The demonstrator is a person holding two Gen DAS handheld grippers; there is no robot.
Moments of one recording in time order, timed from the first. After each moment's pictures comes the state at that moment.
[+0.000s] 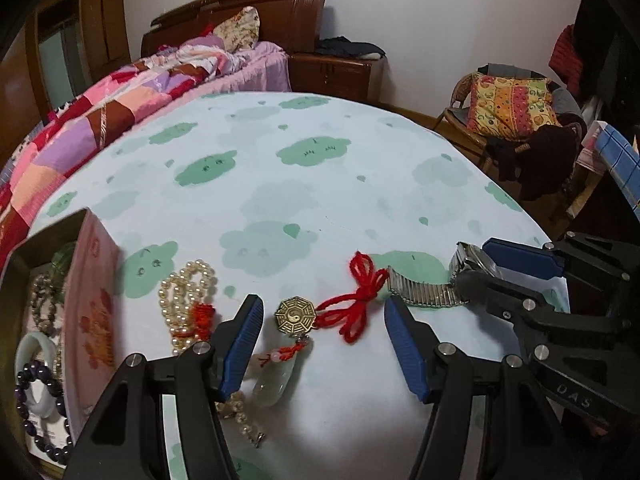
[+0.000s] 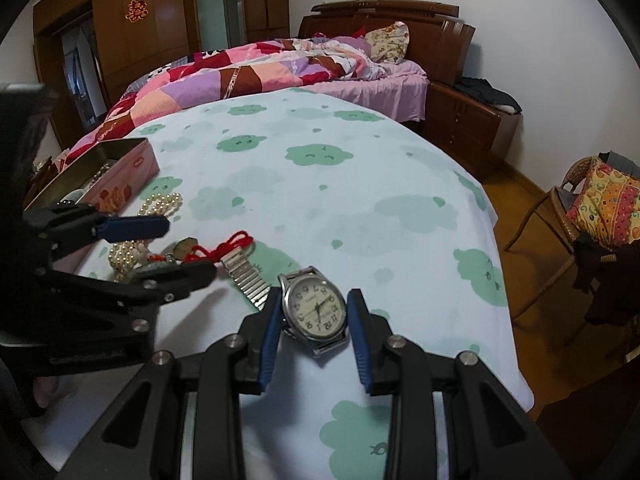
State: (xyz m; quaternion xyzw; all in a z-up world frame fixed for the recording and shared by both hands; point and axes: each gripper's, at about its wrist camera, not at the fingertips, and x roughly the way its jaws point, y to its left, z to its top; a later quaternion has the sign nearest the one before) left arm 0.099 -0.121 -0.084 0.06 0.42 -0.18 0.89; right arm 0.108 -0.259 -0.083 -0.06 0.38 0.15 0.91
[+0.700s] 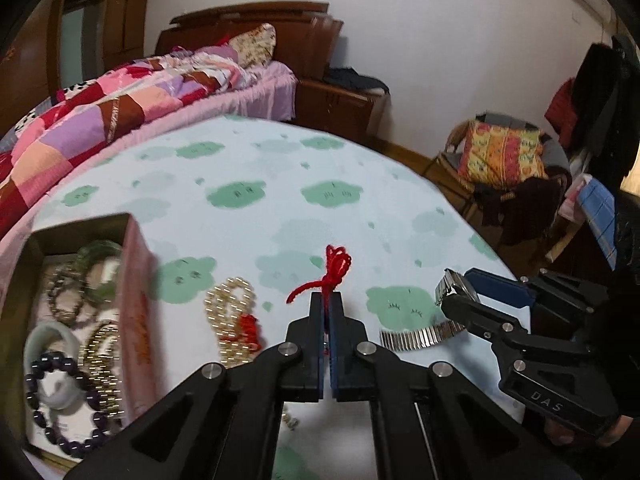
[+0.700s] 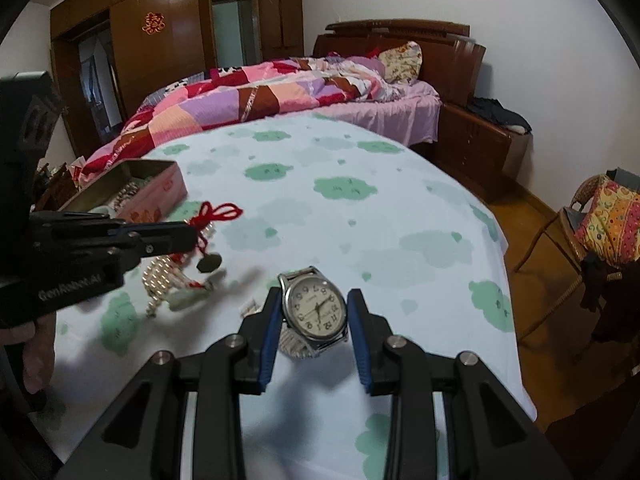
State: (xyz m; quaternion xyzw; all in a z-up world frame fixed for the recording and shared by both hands) left arm 0.084 -0.075 -0.043 -0.02 0.38 -0.19 0.90; right arm 0.098 -0.242 -0.059 -0.05 0.35 0.18 0.92
